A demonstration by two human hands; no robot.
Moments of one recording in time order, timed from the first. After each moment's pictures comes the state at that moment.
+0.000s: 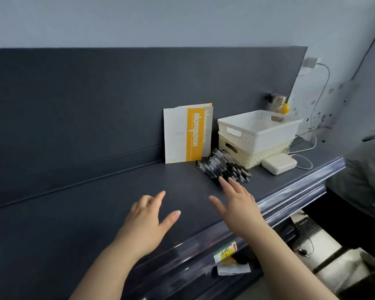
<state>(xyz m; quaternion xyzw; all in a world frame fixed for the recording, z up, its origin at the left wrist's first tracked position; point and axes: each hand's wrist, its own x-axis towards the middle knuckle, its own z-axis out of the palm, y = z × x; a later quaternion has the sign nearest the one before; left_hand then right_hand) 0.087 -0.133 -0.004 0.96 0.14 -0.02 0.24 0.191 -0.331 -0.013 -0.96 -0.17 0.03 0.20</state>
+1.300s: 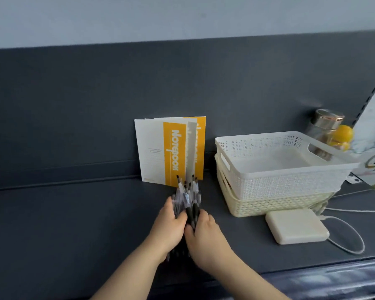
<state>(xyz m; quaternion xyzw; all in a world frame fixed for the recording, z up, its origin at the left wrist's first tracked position) 0.303 -0.262 -0.043 0.76 0.36 0.09 0.52 0.358 -0.359 -0.053 -0.86 -0.33 0.19 0.34</state>
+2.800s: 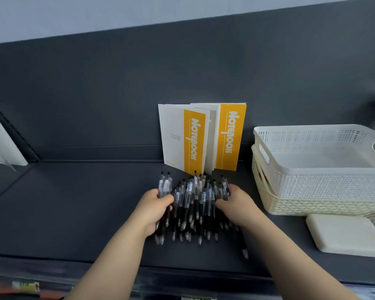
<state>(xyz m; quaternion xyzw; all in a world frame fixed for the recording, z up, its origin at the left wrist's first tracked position) 0.251 -0.200 -0.036 0.63 0.53 0.14 0.55 0.411 -0.330 -0.048 -0.82 -0.32 0.30 0.37</state>
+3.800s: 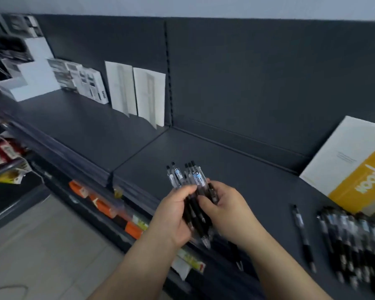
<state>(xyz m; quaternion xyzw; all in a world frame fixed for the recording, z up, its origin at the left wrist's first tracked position) 0.004 -0.145 0.005 0.19 0.40 0.40 0.80 0.119 -0.178 0.011 -0.60 -0.60 0.34 0.40</state>
